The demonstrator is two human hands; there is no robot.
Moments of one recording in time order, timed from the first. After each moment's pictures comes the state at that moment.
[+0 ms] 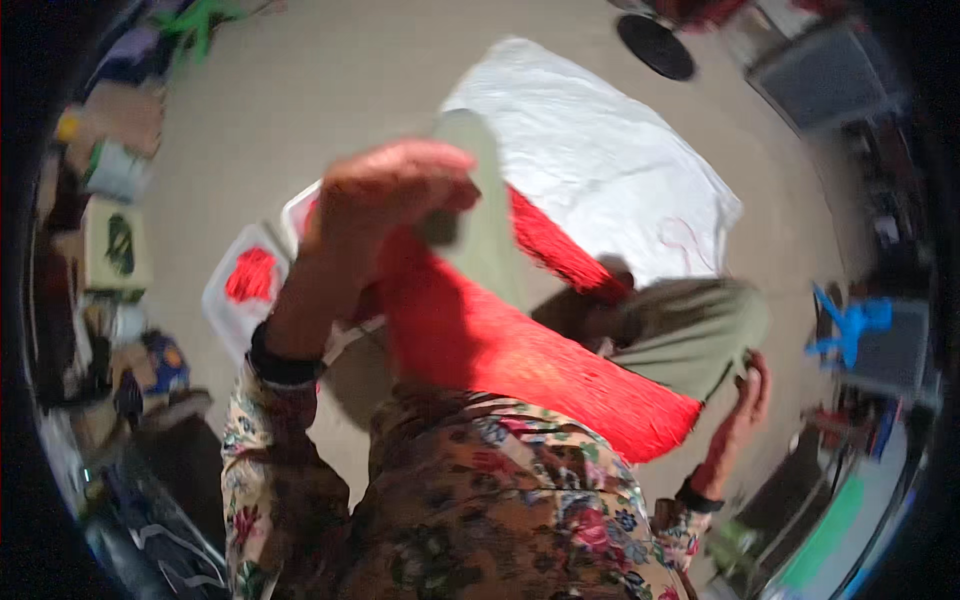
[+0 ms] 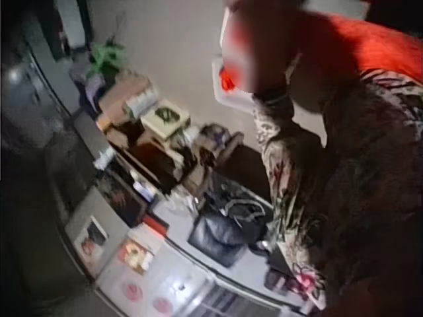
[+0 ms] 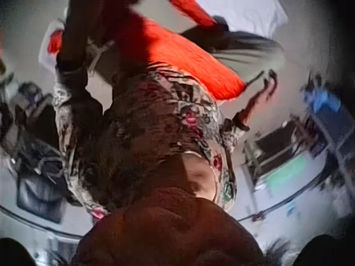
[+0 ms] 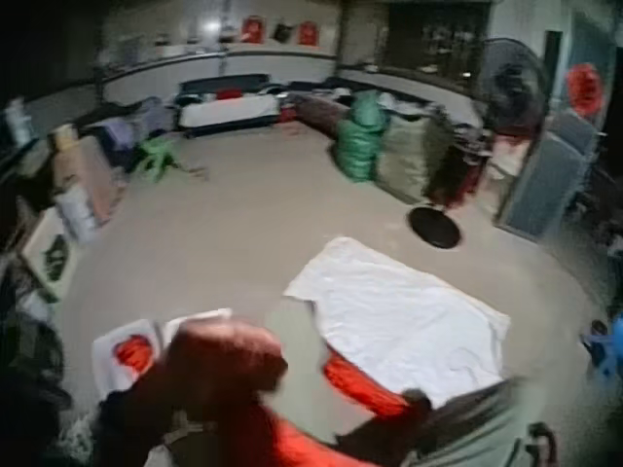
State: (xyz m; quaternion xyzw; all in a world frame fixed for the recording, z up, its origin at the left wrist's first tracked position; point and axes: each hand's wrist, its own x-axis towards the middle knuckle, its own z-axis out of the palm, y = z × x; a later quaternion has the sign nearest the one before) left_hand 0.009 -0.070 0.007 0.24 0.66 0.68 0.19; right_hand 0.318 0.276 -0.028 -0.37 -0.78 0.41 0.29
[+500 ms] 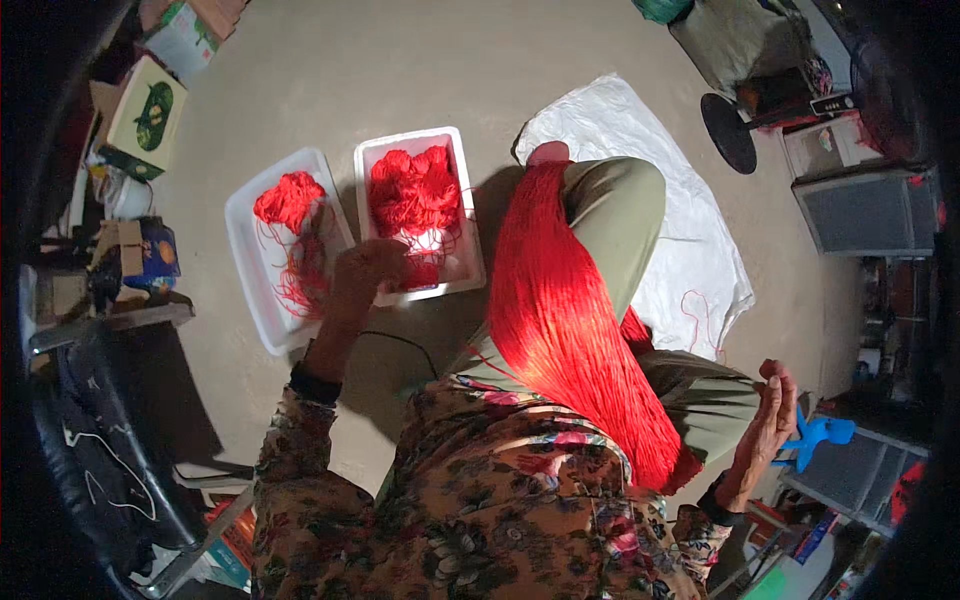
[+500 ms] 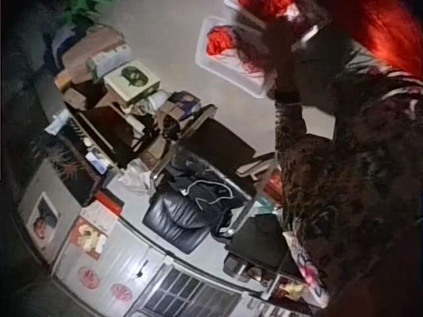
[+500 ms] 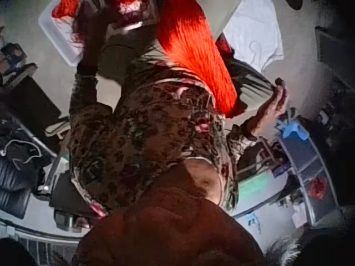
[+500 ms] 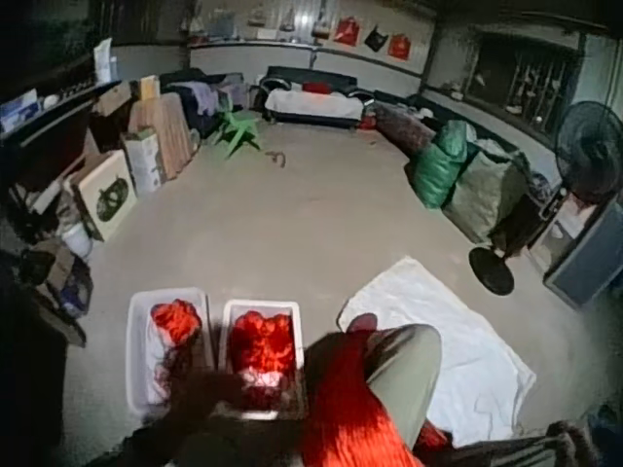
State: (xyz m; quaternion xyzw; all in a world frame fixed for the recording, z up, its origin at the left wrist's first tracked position) left_hand 0.089 -0.243 -0.174 -0.10 0.64 0.76 0.08; right_hand 0.208 0.238 0.011 -0.20 -0.85 0.43 0.23
